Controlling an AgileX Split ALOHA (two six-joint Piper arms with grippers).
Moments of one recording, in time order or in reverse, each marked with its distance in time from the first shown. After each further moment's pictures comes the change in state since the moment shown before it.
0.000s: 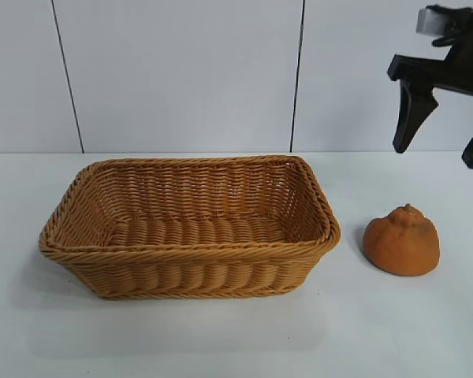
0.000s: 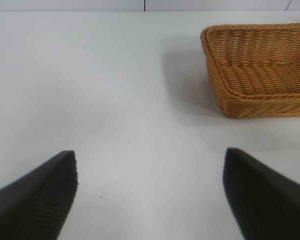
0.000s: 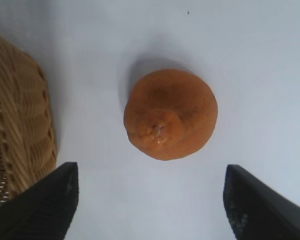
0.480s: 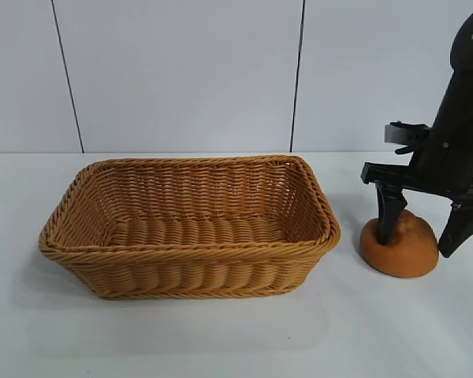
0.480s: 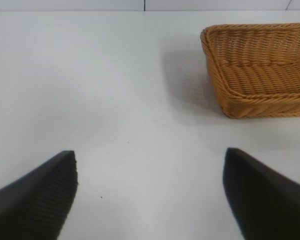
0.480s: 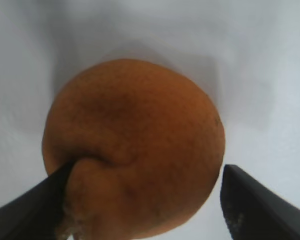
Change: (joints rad) left arm 0.000 0.000 0.000 0.000 0.000 0.000; right arm 0.000 0.232 0.000 0.000 -0.083 0.005
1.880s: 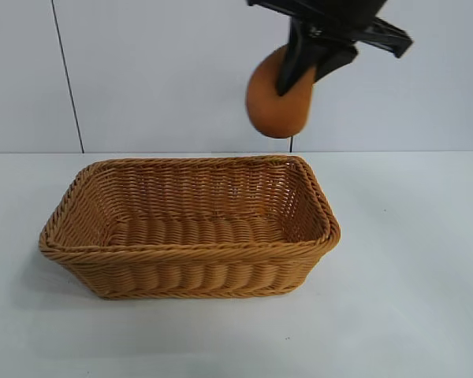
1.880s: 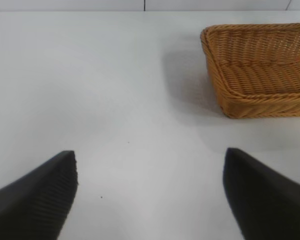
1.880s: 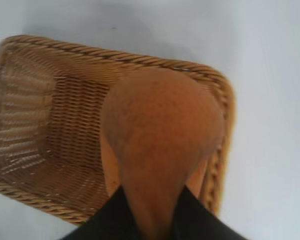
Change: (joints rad) left arm 0.000 0.000 0.000 0.000 0.000 0.000; right arm 0.421 -0.305 -0.171 0.074 -0.049 0.022
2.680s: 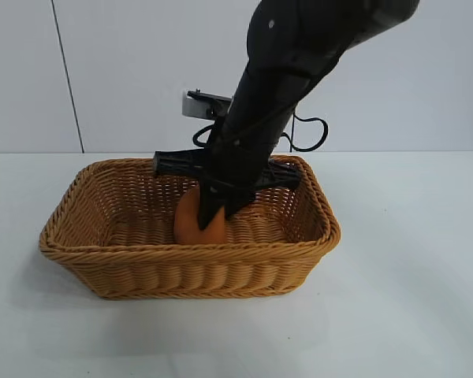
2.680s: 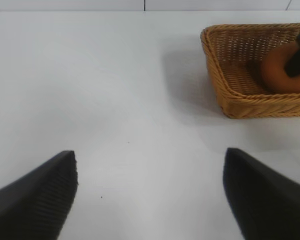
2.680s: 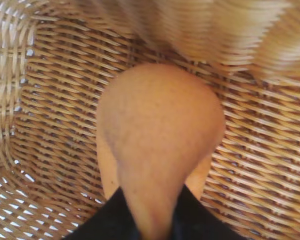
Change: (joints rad) left arm 0.000 0.000 0.000 0.000 0.000 0.000; right arm 0.105 0.358 -0.001 0.012 -0.199 0.022
